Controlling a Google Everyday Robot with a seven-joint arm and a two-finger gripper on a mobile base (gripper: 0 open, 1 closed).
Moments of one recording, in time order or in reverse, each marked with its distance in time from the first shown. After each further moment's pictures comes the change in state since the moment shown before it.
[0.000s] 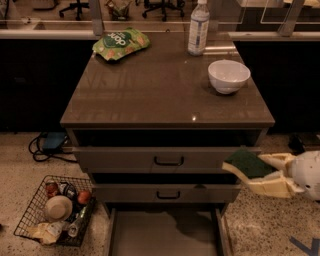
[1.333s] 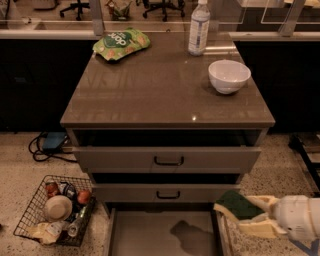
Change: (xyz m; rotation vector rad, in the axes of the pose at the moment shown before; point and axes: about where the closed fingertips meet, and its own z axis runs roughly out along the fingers) arm 0.112 0.037 0.058 -0.132 0.012 0.065
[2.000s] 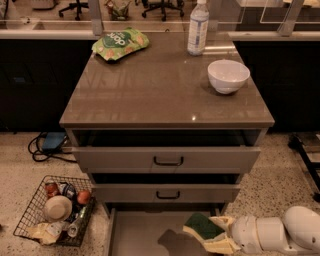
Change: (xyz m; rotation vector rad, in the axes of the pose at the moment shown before) arm 0.071 0.009 0.132 -0.137 -0.042 0.005
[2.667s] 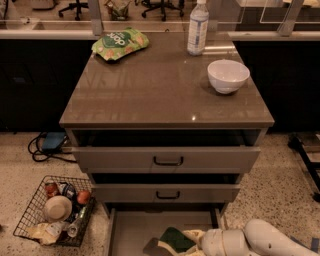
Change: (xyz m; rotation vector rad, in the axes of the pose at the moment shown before) arm 0.045 0.010 0.118 -0.126 -0.044 -0.010
